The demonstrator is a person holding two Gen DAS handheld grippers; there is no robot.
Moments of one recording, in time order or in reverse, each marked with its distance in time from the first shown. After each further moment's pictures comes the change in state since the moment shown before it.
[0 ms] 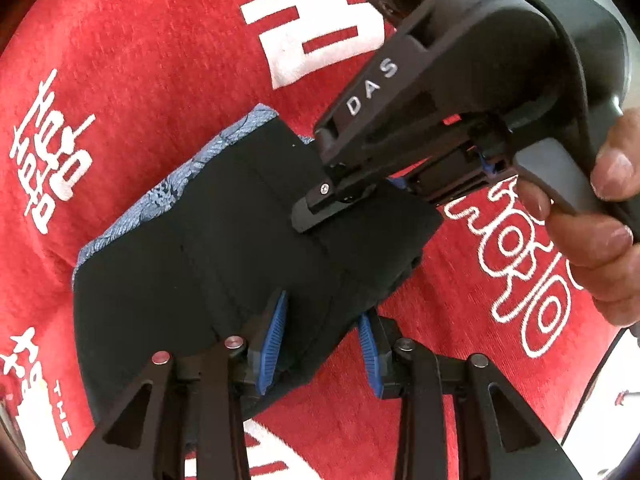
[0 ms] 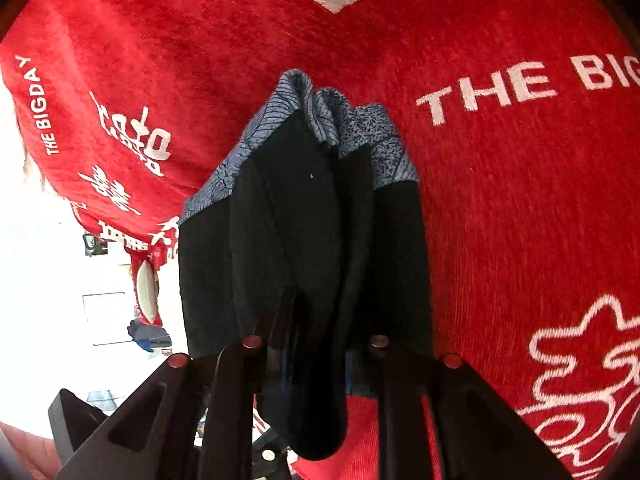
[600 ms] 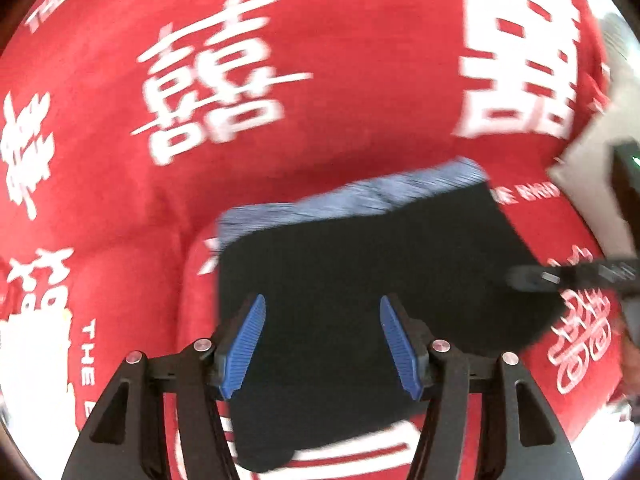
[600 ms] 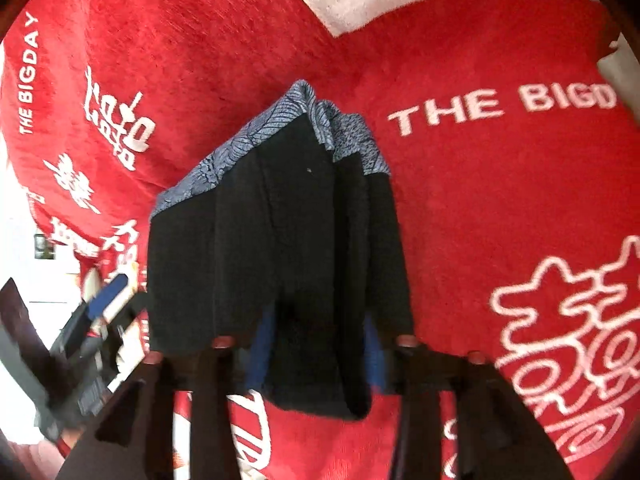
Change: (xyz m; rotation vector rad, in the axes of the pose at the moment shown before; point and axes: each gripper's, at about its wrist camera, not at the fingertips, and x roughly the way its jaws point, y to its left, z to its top) left arm -0.039 0.153 -0.019 -0.358 -0.017 0.107; right arm -0.011 0.036 -0.022 -0.047 -0.097 -0.268
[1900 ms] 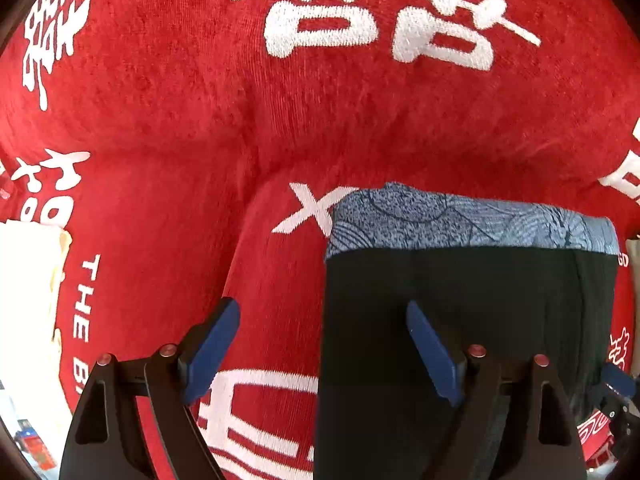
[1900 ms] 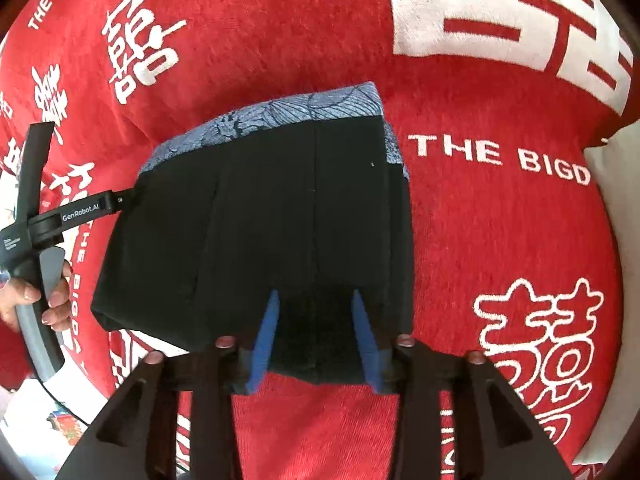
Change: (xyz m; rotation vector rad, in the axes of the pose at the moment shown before) left arm 0.084 0.092 0.010 -0.277 0.220 0.075; right arm 0.012 0.055 -0.029 -0.253 -0.036 -0.243
